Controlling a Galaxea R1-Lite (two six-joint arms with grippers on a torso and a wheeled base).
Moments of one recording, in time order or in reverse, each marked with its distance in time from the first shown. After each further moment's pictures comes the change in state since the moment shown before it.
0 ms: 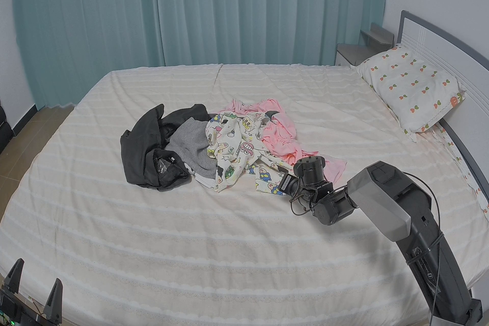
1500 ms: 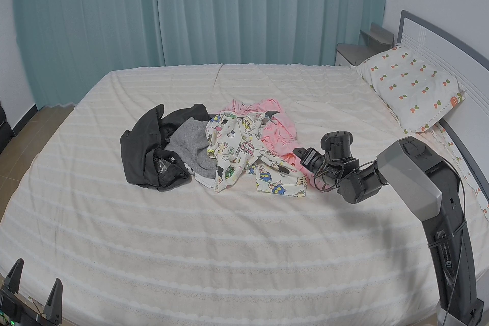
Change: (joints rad) left arm 0.000 0.000 0.000 0.000 0.000 0.000; right arm -0.089 -0.164 0.107 -0.010 0.063 0.091
